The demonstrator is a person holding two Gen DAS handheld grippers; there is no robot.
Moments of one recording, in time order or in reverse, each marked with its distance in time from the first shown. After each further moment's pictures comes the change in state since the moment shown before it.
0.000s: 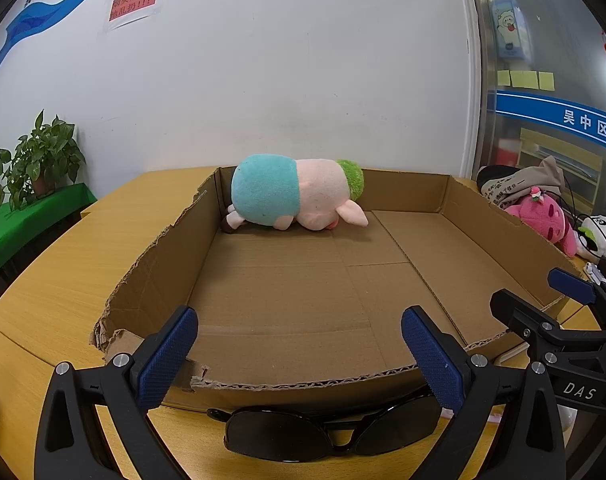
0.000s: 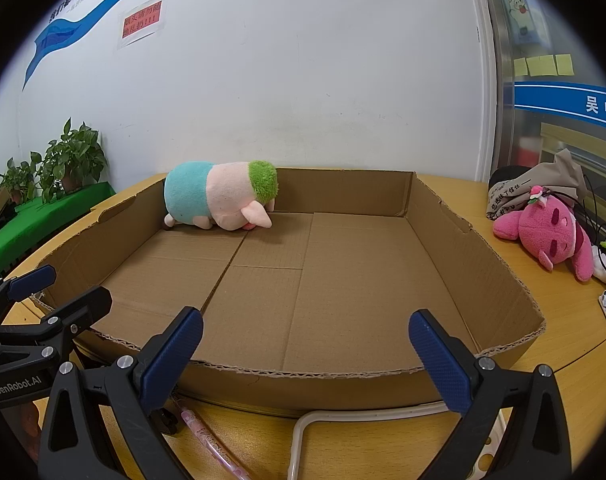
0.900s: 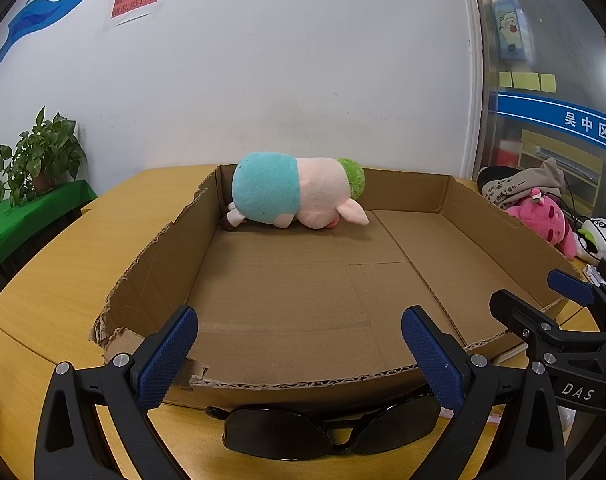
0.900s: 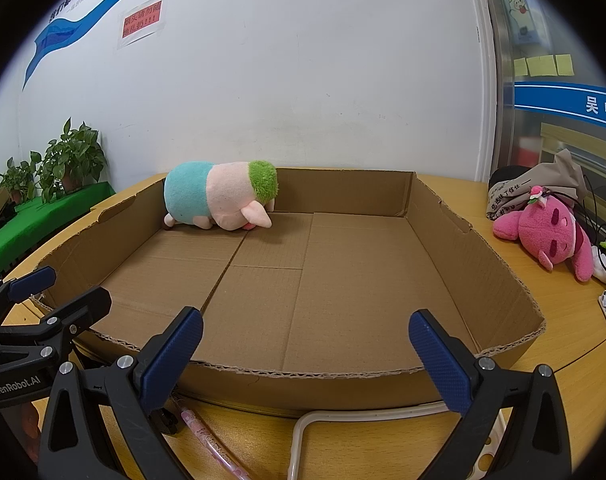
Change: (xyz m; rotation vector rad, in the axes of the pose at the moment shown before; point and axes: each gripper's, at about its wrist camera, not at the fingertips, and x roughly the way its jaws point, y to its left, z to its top) left arm 0.000 -0.001 0.000 -0.011 0.005 0.000; right arm 0.000 0.001 0.000 0.000 0.000 0.000
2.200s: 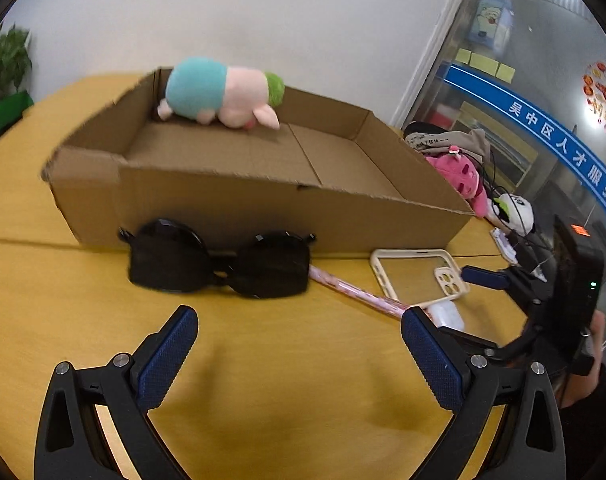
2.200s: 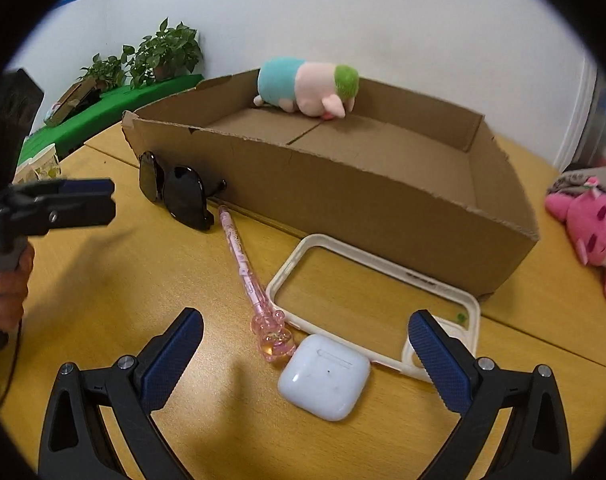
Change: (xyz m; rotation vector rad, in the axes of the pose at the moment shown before) left arm -0.055 -0.024 -0.045 -0.151 0.308 -0.321; right arm -0.048 -0.043 -0.050 -0.283 0.328 0.307
